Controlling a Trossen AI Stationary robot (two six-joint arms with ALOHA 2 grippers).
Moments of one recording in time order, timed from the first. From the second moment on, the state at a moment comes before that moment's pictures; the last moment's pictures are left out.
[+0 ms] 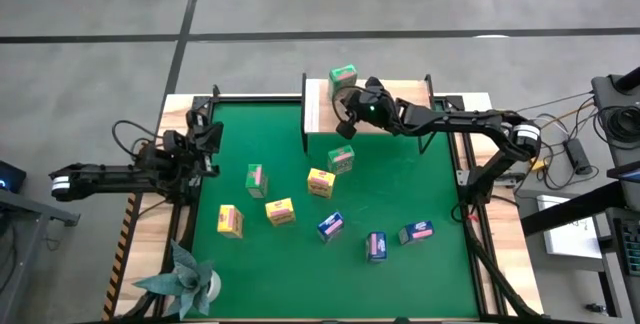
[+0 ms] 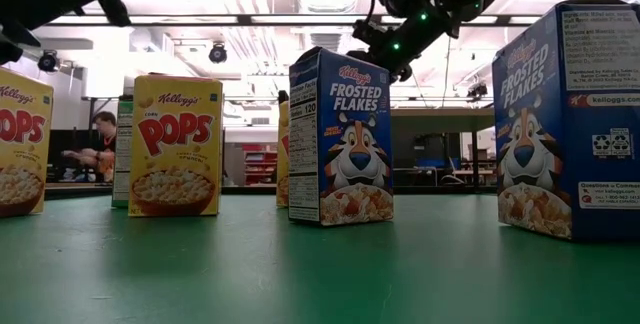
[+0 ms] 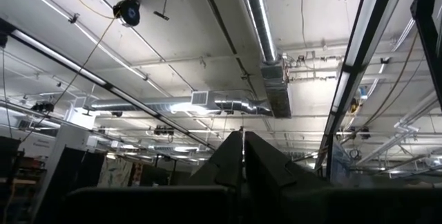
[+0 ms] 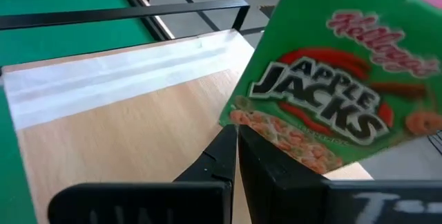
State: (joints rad) left arm 0.17 0.46 0.08 1.14 -0.19 0.05; right arm -0.40 1.59 1.09 0.04 0.32 -0.17
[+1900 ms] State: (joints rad) left arm 0.17 0.45 0.08 1.16 -0.20 0.09; right arm -0.42 1.78 1.34 -0.12 0.50 -0.20
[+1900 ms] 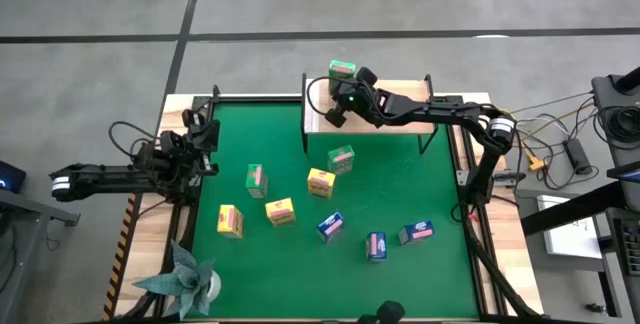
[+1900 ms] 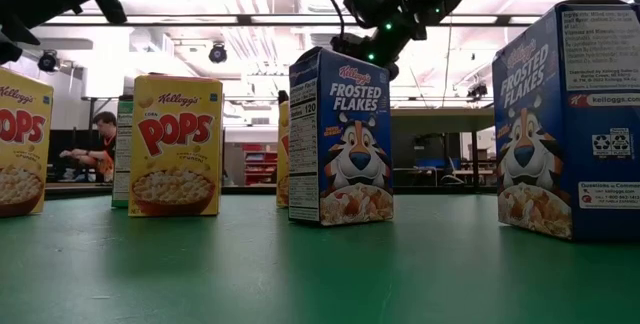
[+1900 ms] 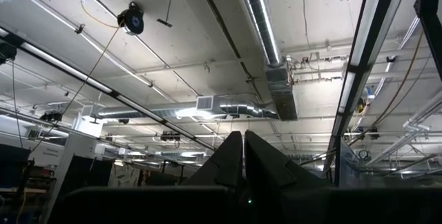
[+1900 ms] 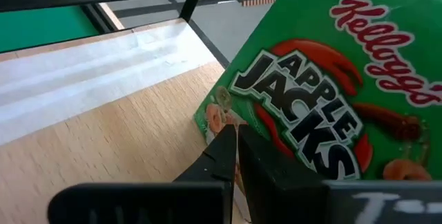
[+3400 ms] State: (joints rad) left arm 0.16 0.45 0.08 1.14 -0.20 0.07; right arm -0.67 1.65 1.39 -0.34 0.22 -0.08
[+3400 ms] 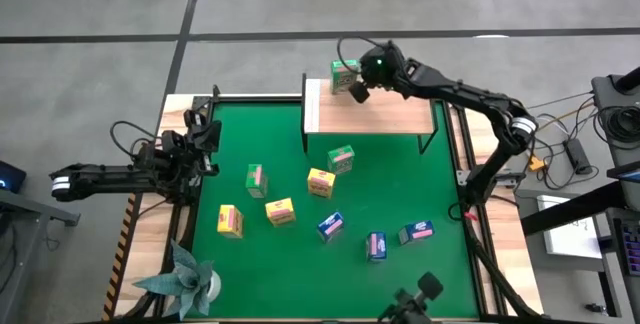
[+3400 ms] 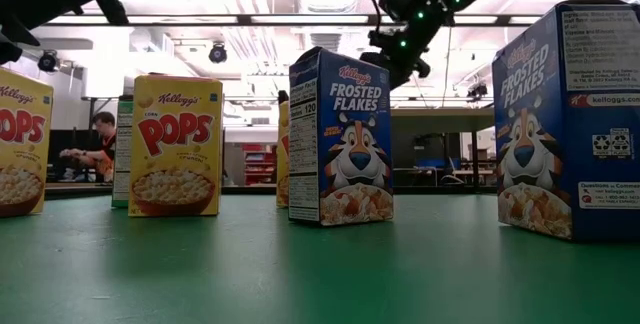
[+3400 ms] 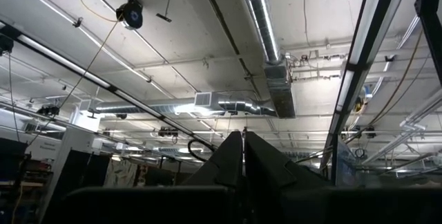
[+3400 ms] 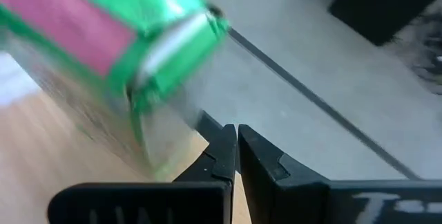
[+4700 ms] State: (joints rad) left arm 0.17 0.46 0.08 1.13 -0.20 0.03; right arm -0.47 1.50 1.30 -0.38 0.19 -0.03
